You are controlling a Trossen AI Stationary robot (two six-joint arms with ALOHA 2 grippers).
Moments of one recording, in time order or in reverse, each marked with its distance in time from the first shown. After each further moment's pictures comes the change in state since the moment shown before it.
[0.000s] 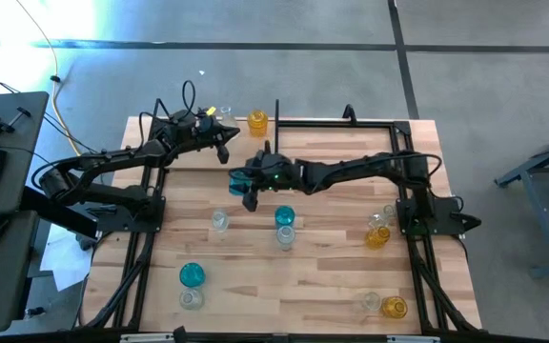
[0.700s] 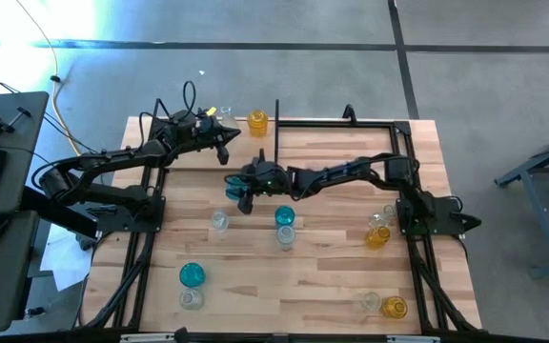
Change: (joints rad) left arm -0.002 0.000 0.000 -0.001 0.027 -0.008; right arm -0.012 0.161 0.000 0.154 -0.012 0.014
